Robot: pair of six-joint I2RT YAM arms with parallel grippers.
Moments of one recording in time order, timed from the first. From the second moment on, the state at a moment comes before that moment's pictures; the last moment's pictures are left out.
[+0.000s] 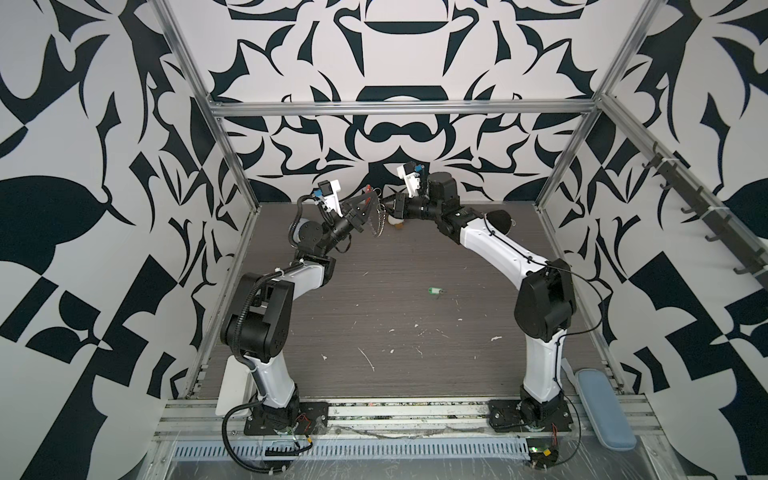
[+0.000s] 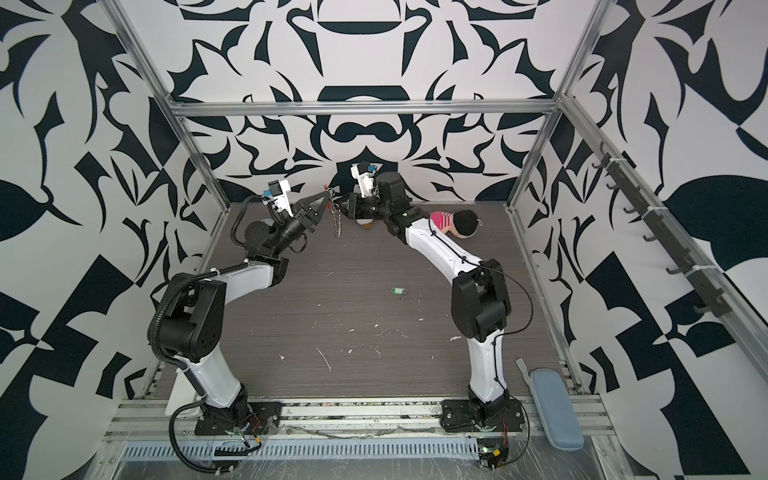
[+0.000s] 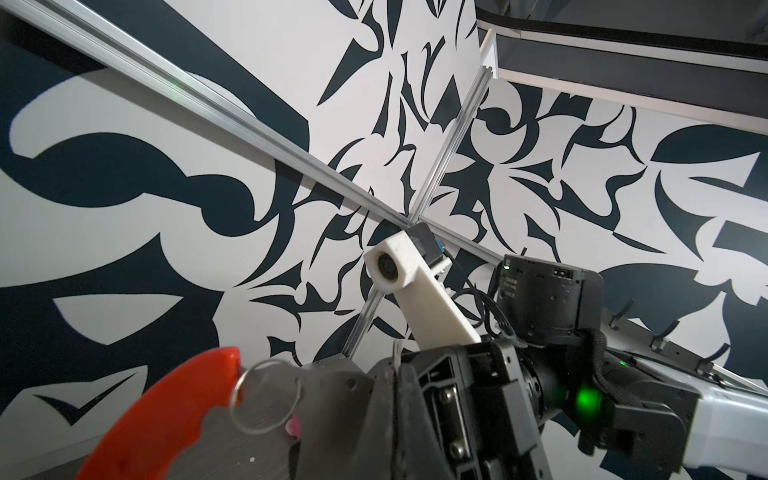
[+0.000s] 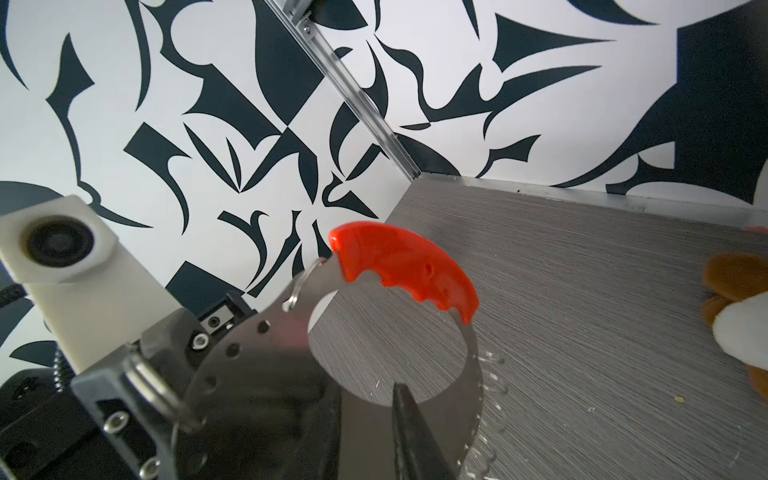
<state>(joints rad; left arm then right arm) -0.30 1.78 1.02 1.28 0.57 -0.82 0.52 2.00 1.80 -0.06 -0.62 0.55</state>
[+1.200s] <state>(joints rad) -0.29 1.83 1.08 1.30 0.63 -0.90 0.42 1.98 1.69 0.31 -0.77 0.72</state>
